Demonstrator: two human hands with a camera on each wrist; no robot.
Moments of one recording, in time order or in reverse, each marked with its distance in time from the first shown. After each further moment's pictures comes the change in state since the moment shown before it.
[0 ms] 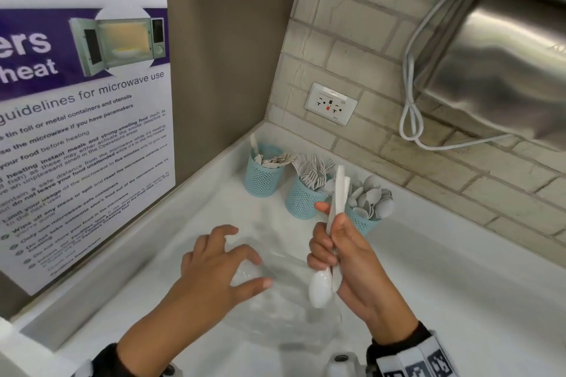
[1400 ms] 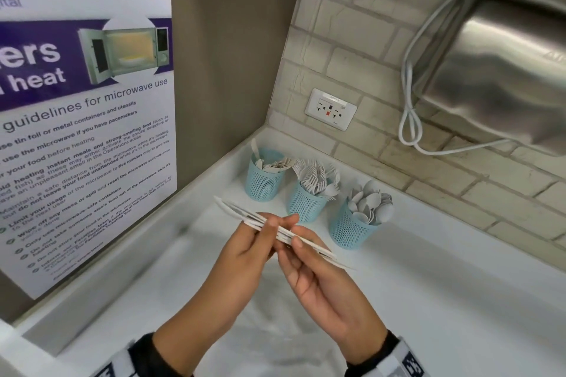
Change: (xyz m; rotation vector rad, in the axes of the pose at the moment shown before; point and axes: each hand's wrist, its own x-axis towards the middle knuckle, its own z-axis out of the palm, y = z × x) left_hand 0.005 0.054 -0.007 -1.347 0.206 0.091; right_hand -0.009 0.023 0.030 0.335 -0.026 0.138
